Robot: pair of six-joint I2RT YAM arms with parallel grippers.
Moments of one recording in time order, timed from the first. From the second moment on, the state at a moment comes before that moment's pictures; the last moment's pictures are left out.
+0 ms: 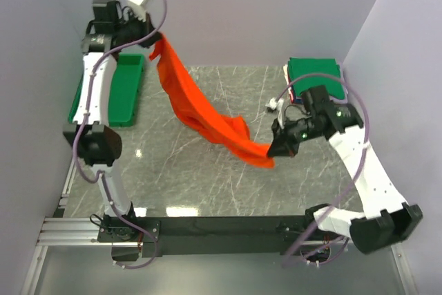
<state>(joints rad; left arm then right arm) 0.00 1.98 2.28 -0.68 0.66 0.18 0.24 1.23 1.34 -1.31 -0.80 -0.58</state>
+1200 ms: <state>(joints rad) -0.15 1.60 1.05 -0.69 0.58 0.13 0.38 2.06 1.58 -0.69 -0.27 -0.15</state>
